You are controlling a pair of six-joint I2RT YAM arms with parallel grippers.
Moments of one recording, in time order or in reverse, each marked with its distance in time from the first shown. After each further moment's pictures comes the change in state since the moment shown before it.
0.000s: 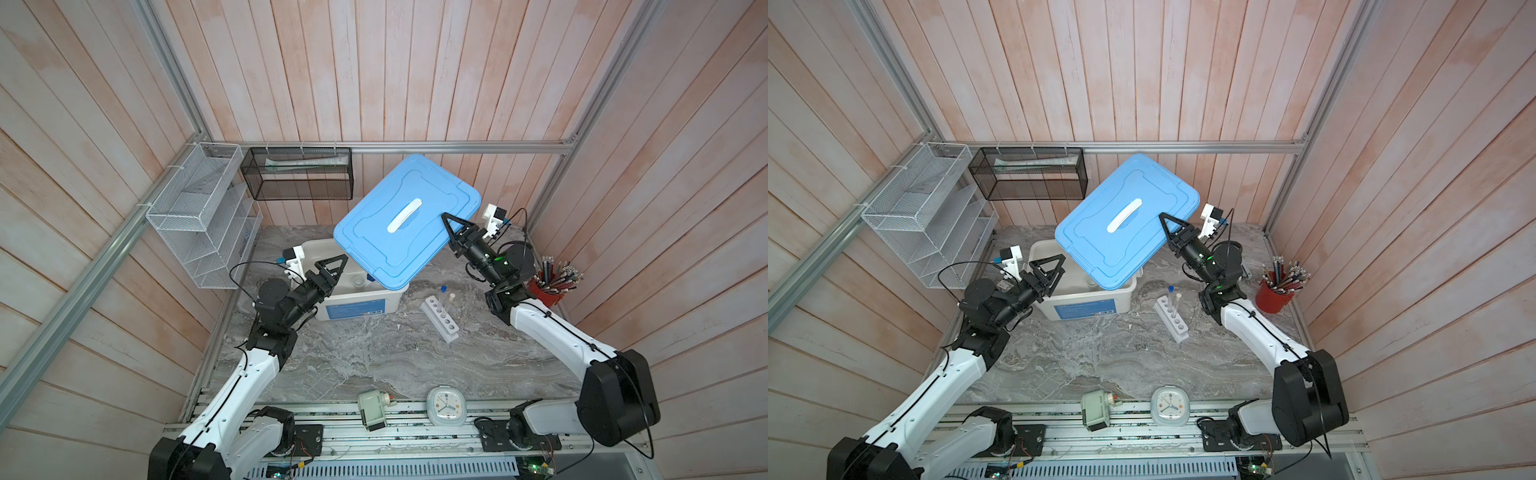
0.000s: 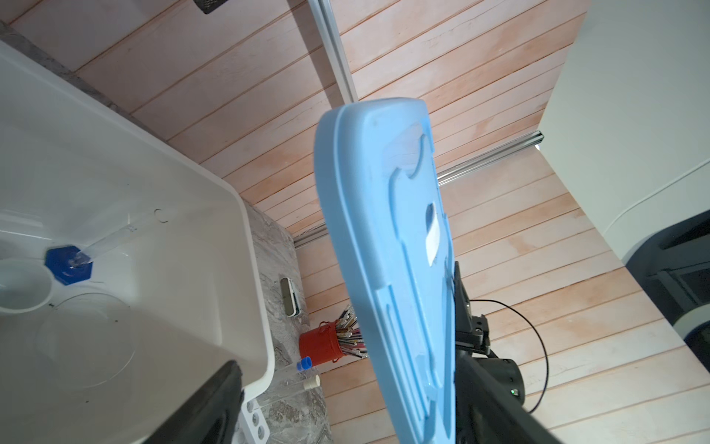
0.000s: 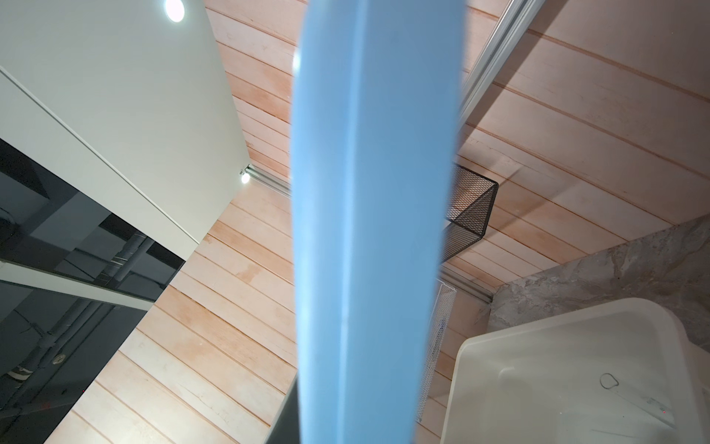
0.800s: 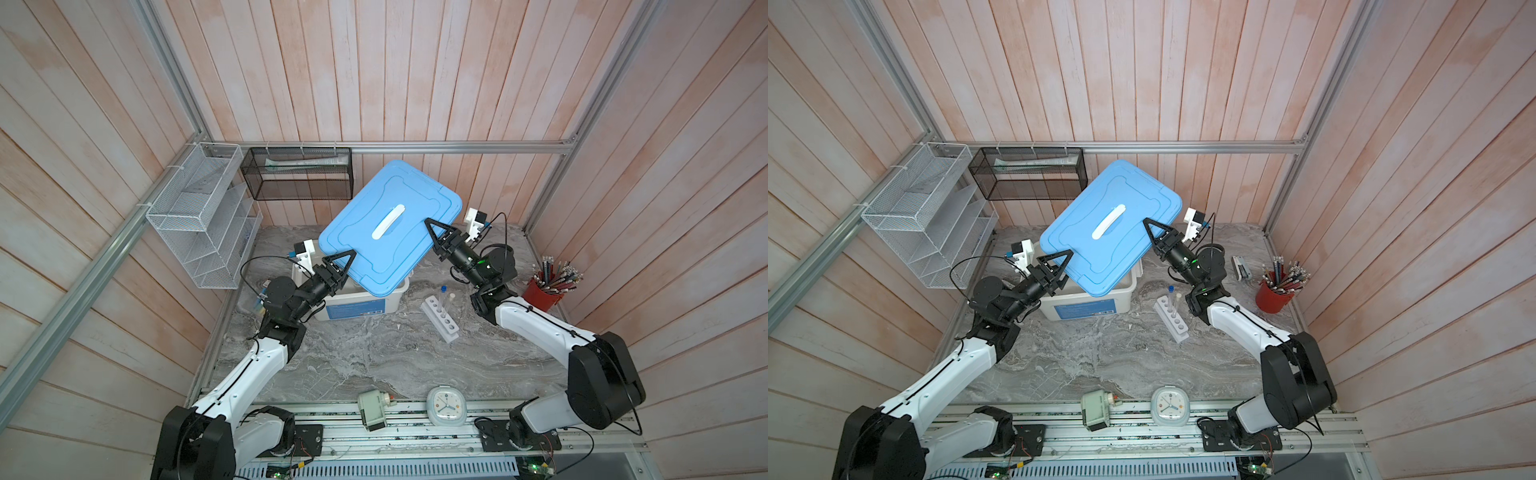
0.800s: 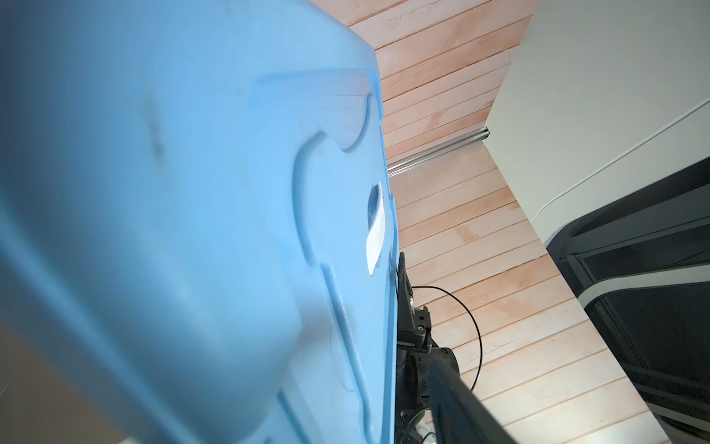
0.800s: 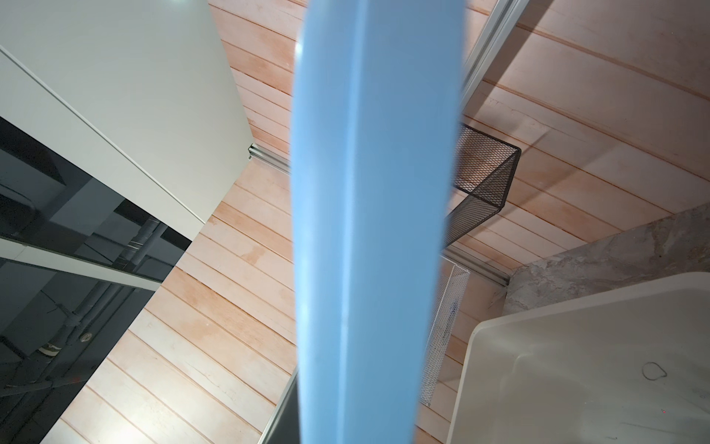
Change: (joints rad) left arm -0.051 0.108 0.001 0.232 0.034 -0.126; right arm 0.085 0.089 -0.008 0.126 0.030 0.003
